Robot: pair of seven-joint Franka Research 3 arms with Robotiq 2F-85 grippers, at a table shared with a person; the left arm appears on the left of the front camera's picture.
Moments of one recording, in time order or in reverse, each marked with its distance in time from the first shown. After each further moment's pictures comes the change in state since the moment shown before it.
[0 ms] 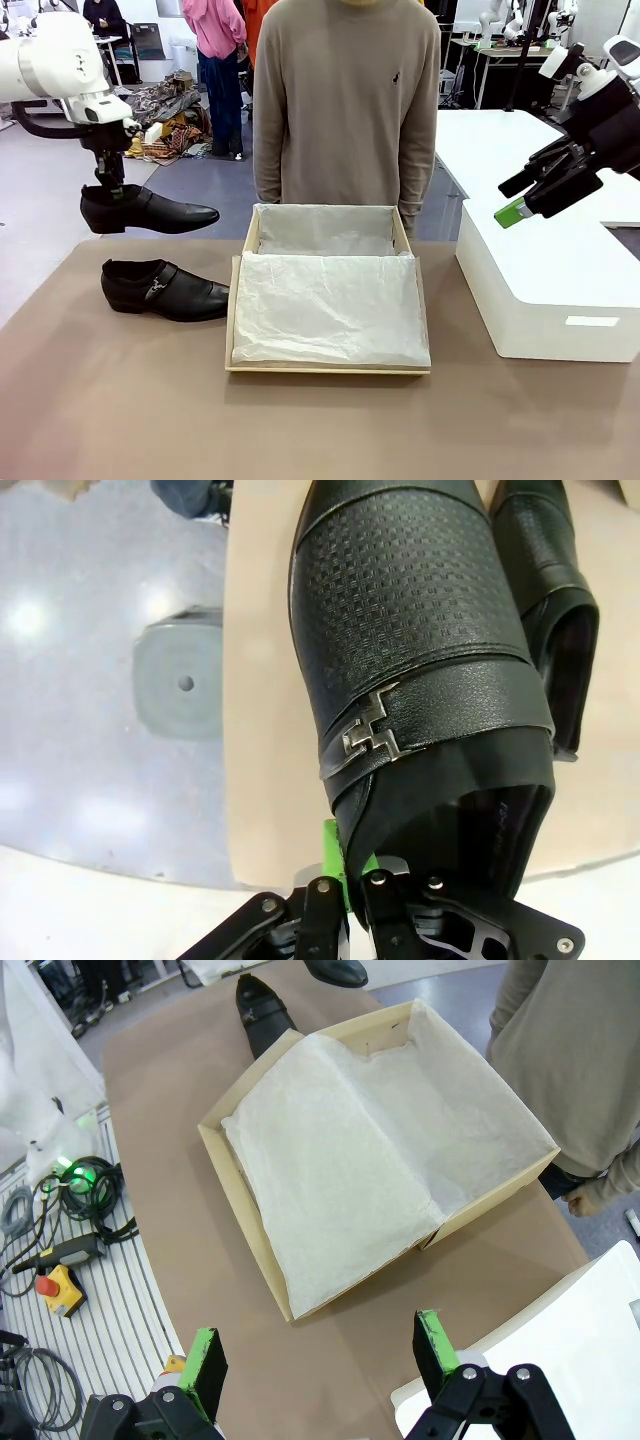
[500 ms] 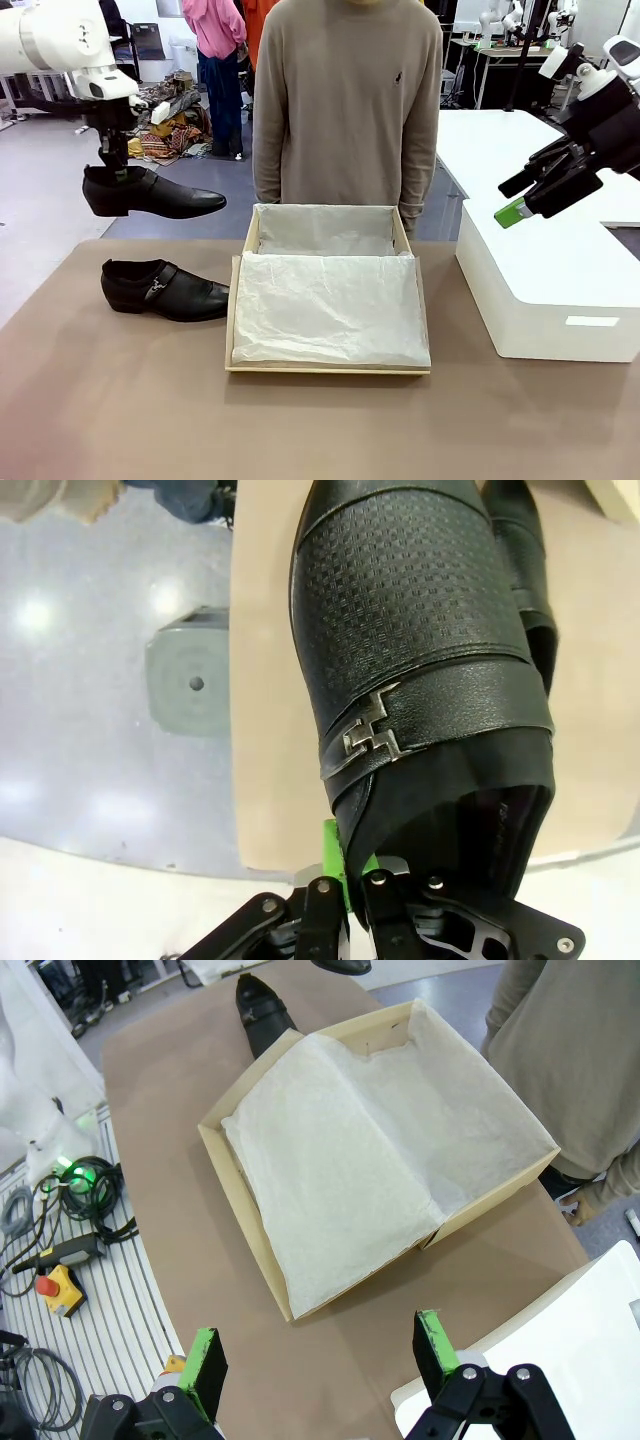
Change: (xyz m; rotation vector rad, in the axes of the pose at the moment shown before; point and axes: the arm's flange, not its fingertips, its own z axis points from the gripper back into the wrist) left arm 0.029 -0.018 0.044 0.019 0.020 -0.014; right arm 0.000 0.000 0.000 0.000 0.000 0.000
